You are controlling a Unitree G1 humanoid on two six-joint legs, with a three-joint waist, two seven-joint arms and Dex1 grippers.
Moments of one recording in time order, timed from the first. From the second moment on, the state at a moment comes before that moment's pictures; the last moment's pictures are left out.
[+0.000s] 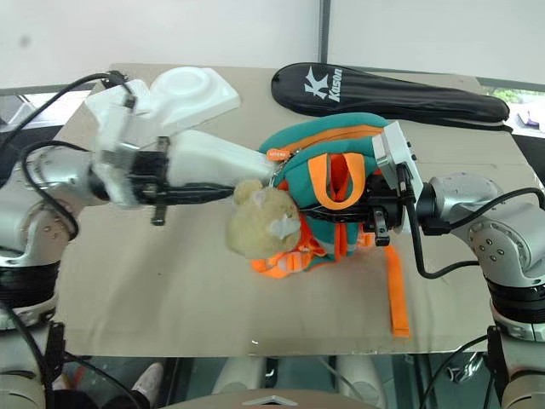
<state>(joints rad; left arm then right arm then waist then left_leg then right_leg) -0.64 0.77 -0.03 -0.19 -0.60 0.49 -1.24 -0.55 -0.69 -0.03 -0.46 0.94 0.82 0.99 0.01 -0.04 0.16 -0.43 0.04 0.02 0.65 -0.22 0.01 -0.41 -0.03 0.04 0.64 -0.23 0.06</state>
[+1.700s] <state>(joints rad) -0.62 0.73 0.42 -0.06 -1.45 1.15 -0.60 -0.56 -0.34 -0.16 -0.37 0.72 0.76 0.35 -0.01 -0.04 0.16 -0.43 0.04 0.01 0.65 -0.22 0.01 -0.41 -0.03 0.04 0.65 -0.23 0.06</state>
